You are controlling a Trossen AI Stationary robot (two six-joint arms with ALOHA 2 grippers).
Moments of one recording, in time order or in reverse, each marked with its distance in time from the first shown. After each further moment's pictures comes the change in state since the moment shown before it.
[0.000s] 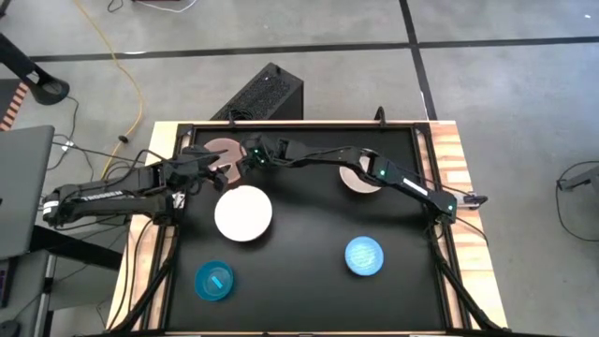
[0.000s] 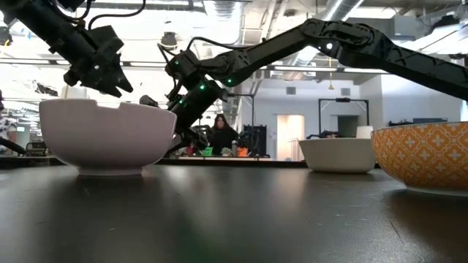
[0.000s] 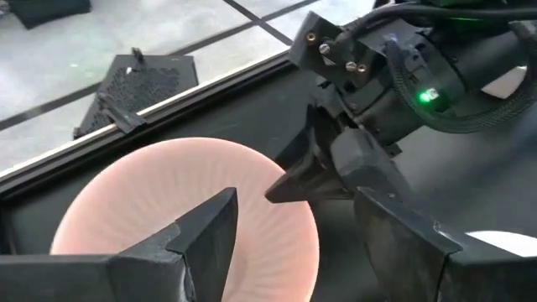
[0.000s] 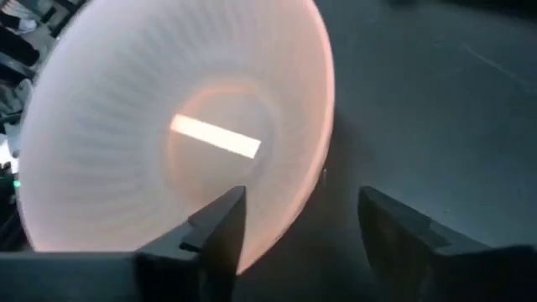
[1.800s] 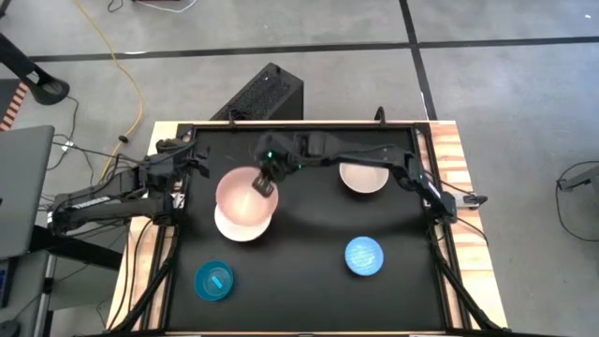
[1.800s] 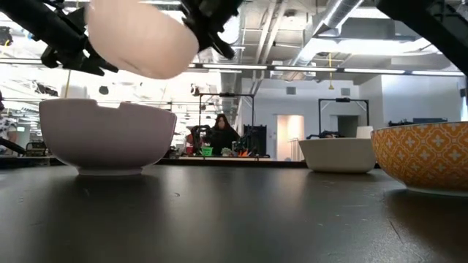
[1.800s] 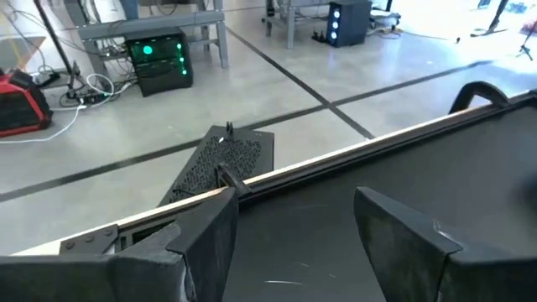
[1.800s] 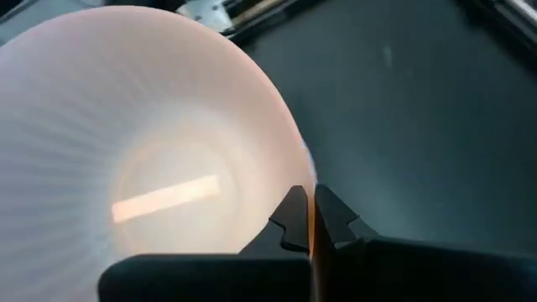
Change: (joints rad) left arm 0.010 -0.208 0.001 0.002 -0.321 0.107; right arm 0.169 -0.413 0.018 -0.578 -0.035 -0.251
